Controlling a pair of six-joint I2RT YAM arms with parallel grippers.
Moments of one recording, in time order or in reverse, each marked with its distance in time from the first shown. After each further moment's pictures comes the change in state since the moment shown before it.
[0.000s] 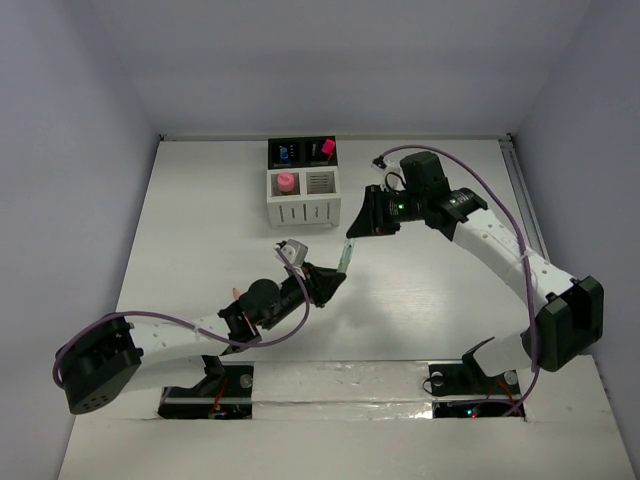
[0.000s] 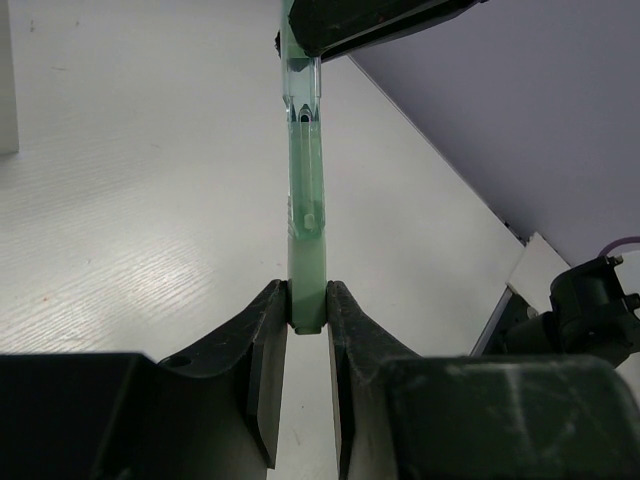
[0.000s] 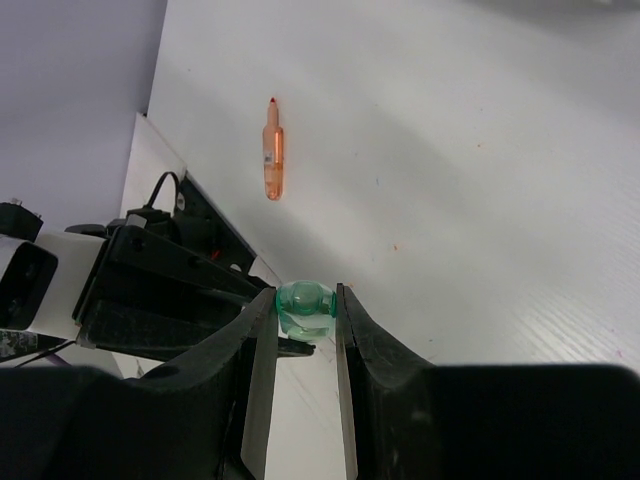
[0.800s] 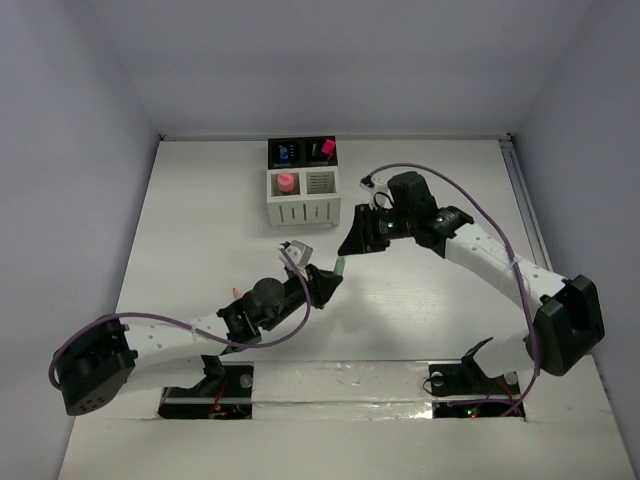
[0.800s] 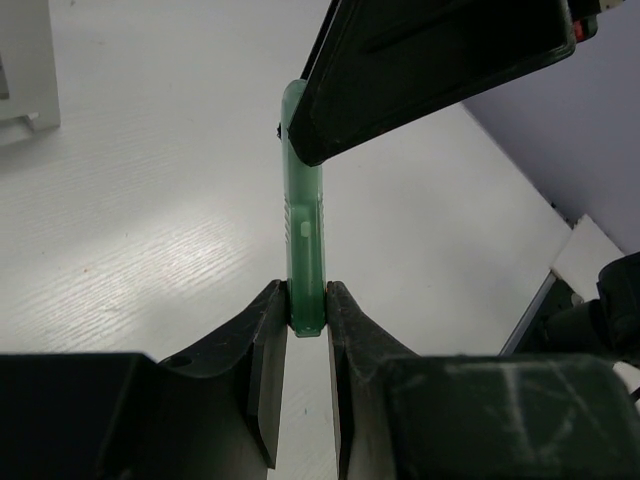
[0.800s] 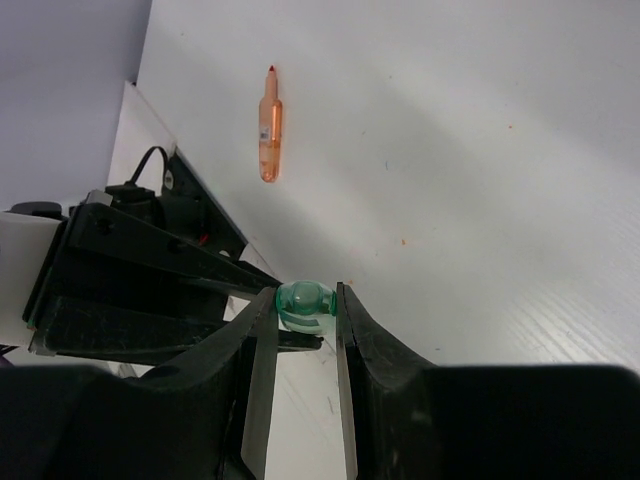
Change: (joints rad) left arm -0.008 -0.026 0.029 -0.127 -0.054 0.034; right arm 0.081 -0.019 -0.150 0.135 -0.035 0.020
